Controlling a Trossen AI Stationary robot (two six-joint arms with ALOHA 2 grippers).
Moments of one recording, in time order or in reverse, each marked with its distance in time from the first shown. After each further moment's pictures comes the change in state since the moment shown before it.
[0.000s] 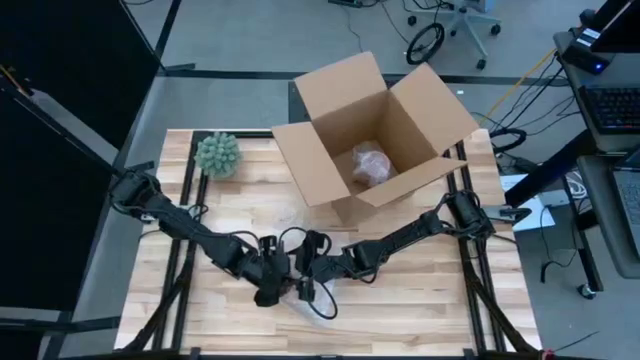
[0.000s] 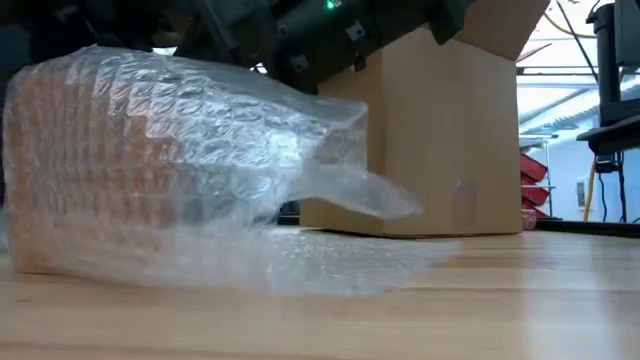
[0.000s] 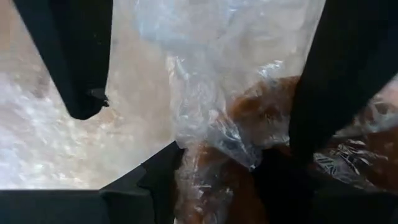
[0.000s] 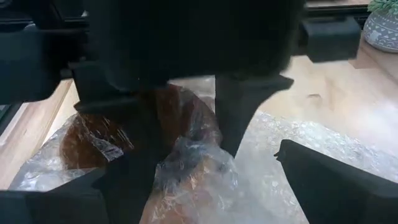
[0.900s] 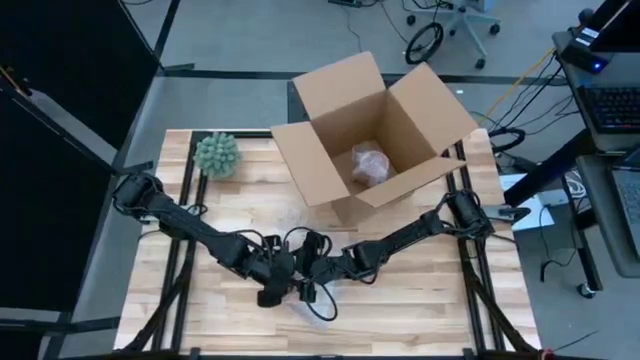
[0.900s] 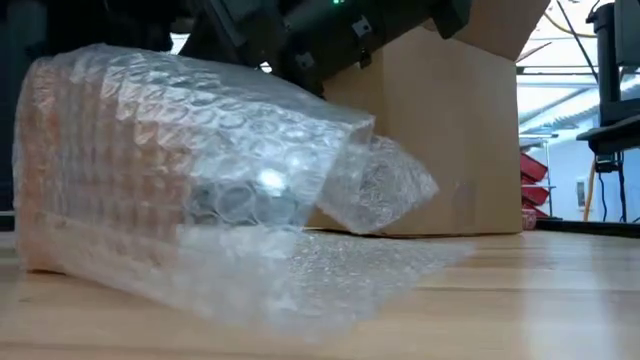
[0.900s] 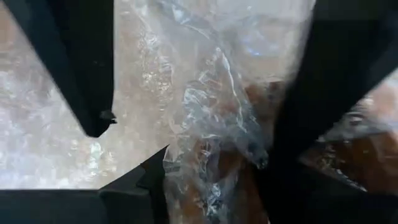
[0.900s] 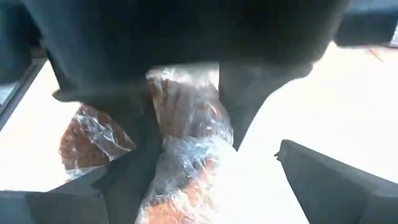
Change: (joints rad) left arm 0.013 -0.042 0.140 -0.171 0.023 0.041; right arm 0.000 -0.004 0.002 -0.035 0.004 0.009
